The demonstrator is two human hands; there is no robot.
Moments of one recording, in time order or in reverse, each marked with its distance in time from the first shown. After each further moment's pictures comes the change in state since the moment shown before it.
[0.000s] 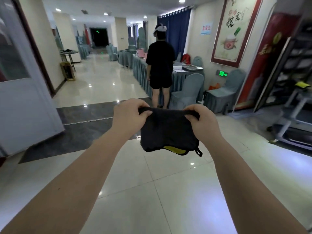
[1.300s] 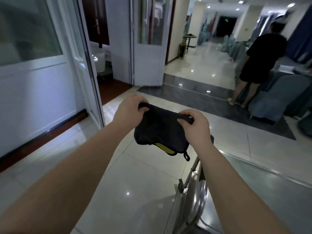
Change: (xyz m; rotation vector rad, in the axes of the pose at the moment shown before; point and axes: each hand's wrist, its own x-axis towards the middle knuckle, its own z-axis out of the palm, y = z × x) left_hand -0.640 0.553 -0.166 0.318 0.226 -0.601; right_hand -0.561 -0.042 -0.428 0.525 -0.543 -0.221
